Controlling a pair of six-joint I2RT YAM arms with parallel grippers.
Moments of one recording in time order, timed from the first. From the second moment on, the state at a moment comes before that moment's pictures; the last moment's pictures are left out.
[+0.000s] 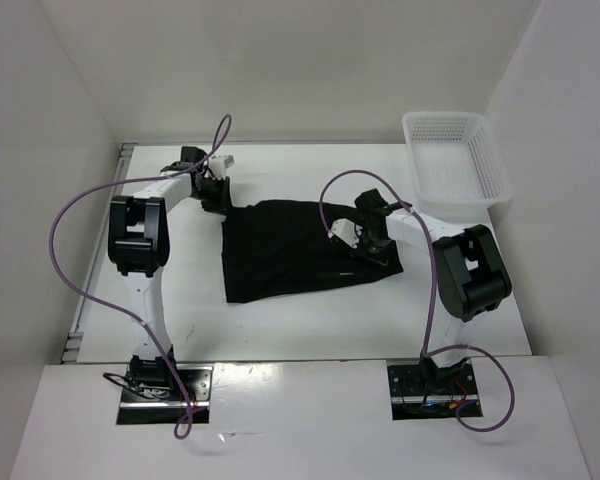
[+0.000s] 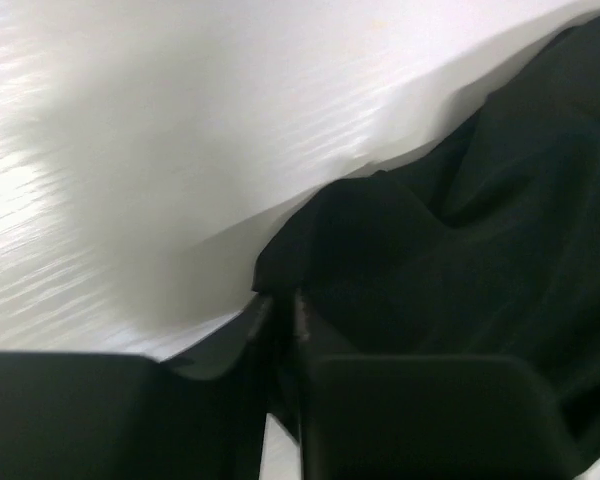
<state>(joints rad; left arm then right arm) -0.03 2.21 1.66 -0.53 0.48 0.07 0.36 1.75 1.09 -0.69 -0.02 -0.86</state>
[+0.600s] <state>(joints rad) 0.06 2.23 1.74 -0.58 0.38 0.07 0.40 1.68 1.05 -0.63 0.02 -0.86</state>
